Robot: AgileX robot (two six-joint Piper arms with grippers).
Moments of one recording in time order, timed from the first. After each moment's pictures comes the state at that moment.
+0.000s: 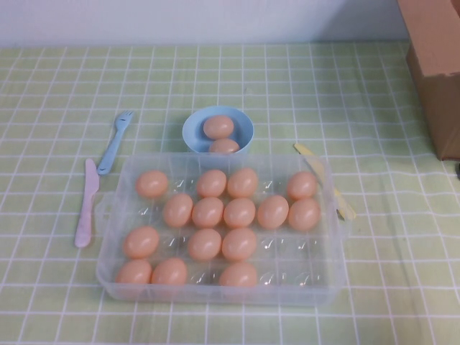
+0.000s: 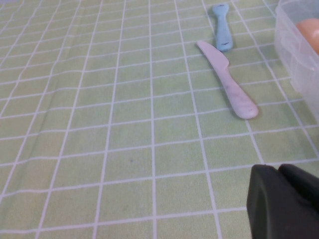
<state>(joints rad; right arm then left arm) 0.16 0.34 -0.17 0.00 0.25 0.05 -0.07 -0.01 0.03 0.07 0.37 0.04</state>
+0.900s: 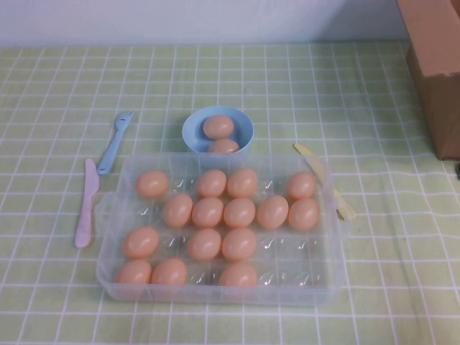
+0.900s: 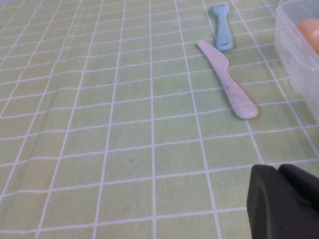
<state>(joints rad) 0.02 -0.01 0.03 0.16 0.16 -0.19 -0.07 -0.01 0.03 0.07 0.37 0.04</state>
